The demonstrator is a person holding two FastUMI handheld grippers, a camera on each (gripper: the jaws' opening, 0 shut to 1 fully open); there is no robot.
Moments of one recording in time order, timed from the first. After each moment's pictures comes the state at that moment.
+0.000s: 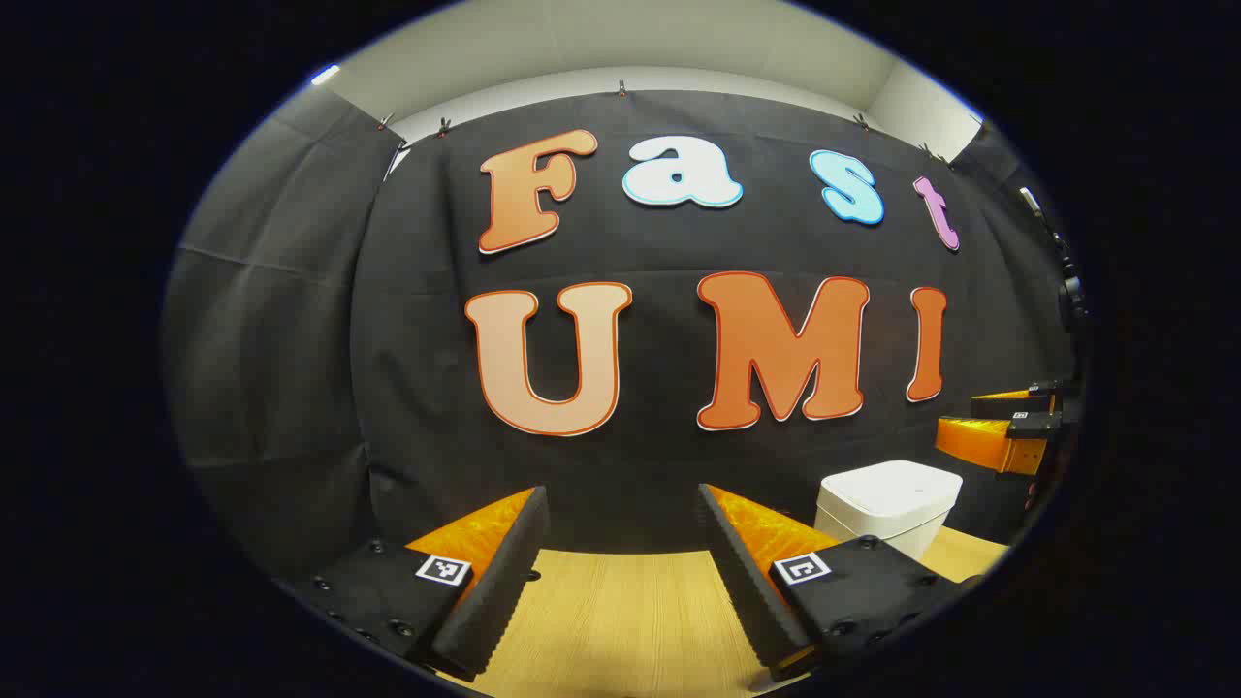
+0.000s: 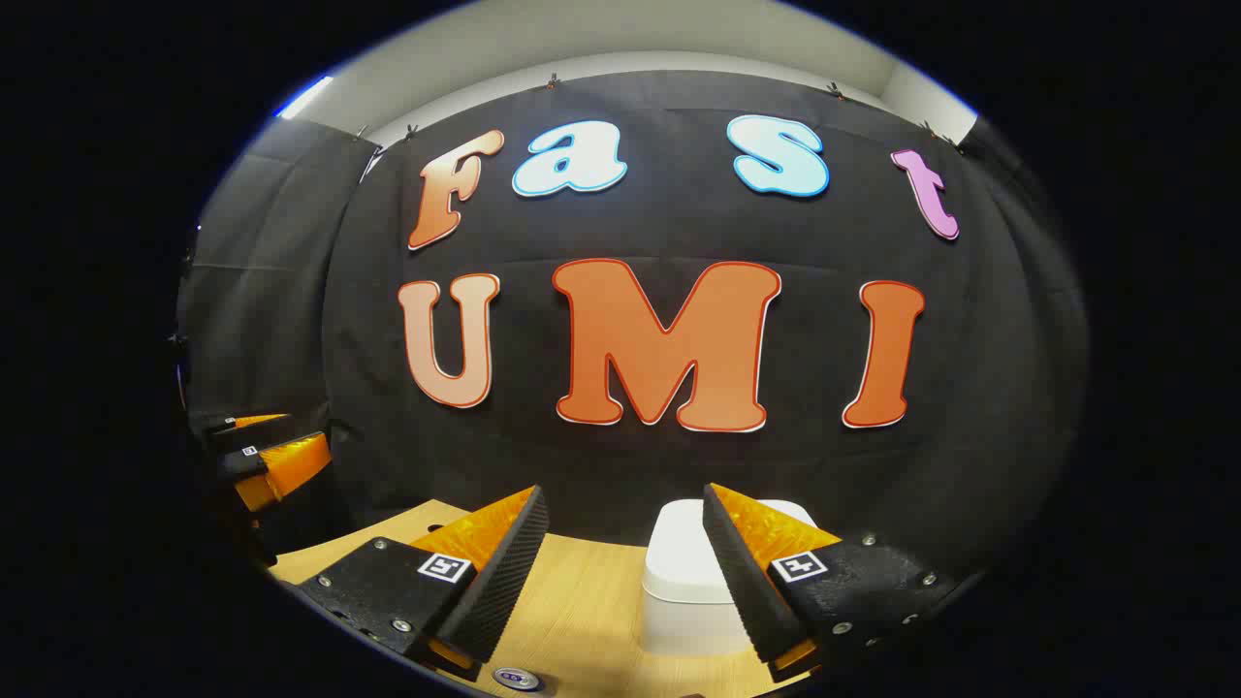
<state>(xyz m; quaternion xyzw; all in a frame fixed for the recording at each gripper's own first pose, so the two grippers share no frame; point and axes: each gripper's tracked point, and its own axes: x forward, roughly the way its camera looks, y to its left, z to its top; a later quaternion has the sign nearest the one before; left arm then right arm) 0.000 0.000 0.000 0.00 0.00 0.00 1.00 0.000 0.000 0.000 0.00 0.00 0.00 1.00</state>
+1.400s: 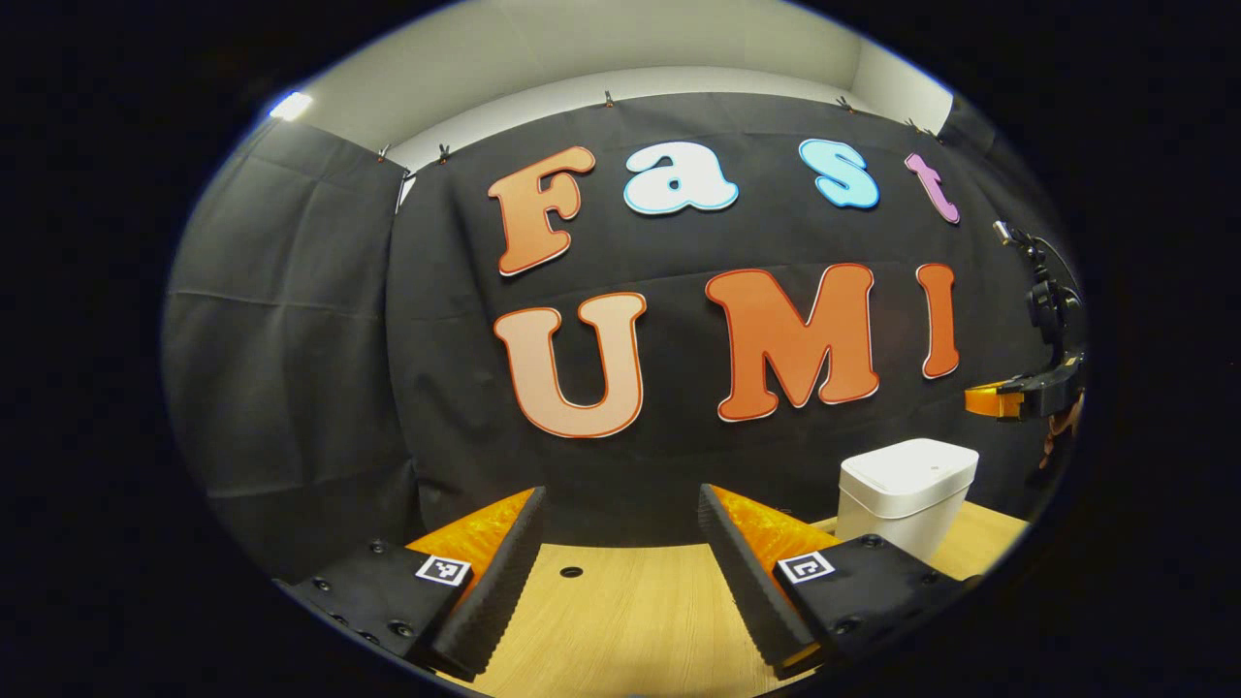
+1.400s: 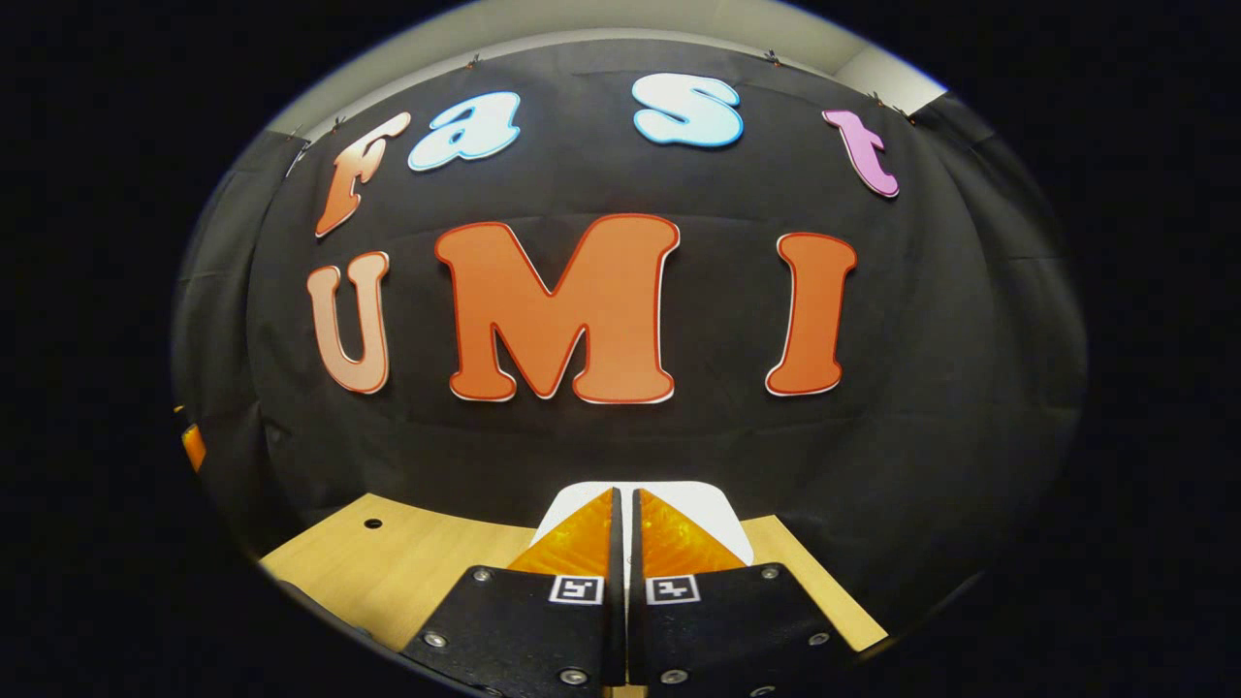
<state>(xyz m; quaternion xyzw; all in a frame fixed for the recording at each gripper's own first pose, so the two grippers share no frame) -0.045 0.007 0.008 0.05 0.00 0.06 1.00 0.045 -0.103 -0.043 0.03 0.06 -0.08 0.99</state>
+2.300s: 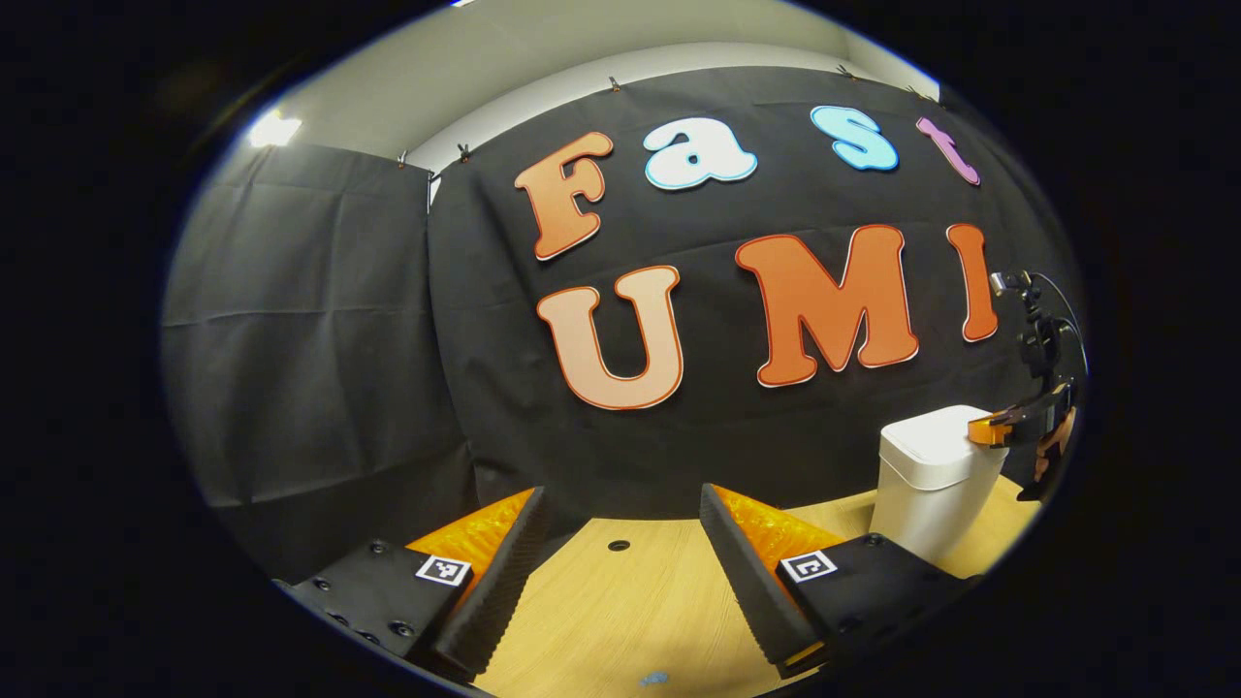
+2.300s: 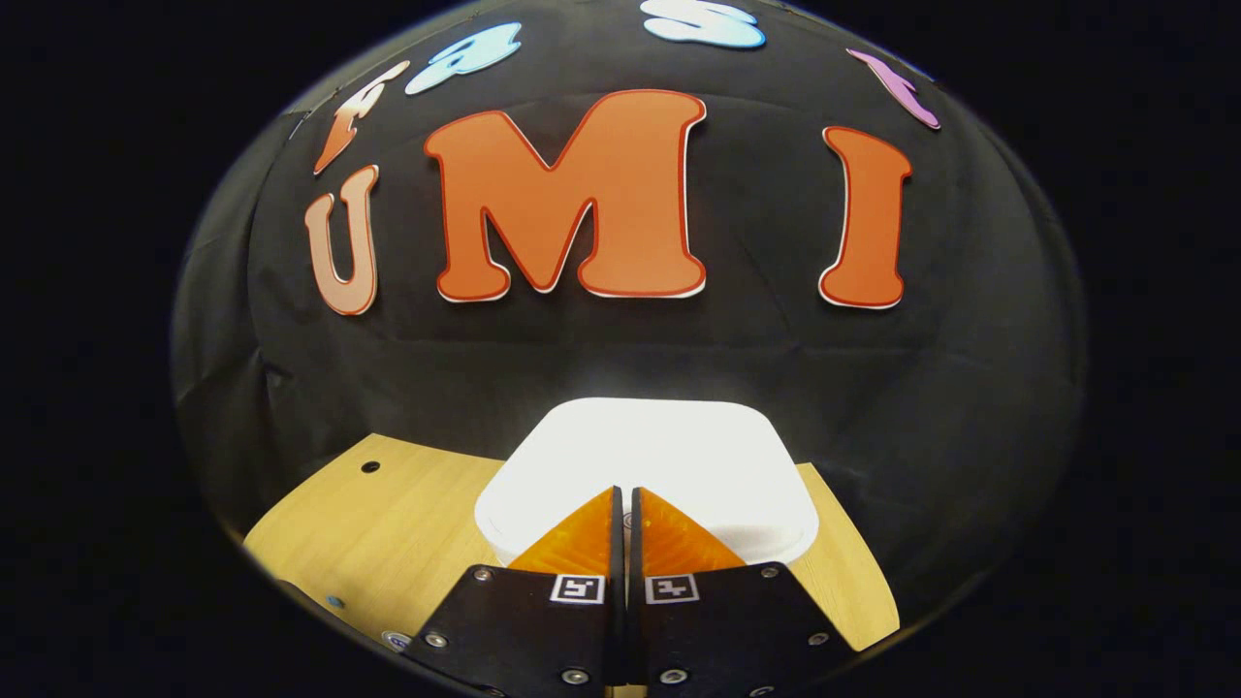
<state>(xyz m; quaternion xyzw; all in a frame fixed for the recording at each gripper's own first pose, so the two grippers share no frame) -0.066 0.015 -0.003 0.09 0.04 0.13 0.99 0.094 -0.104 -0.140 0.03 0.16 -0.02 0.99</state>
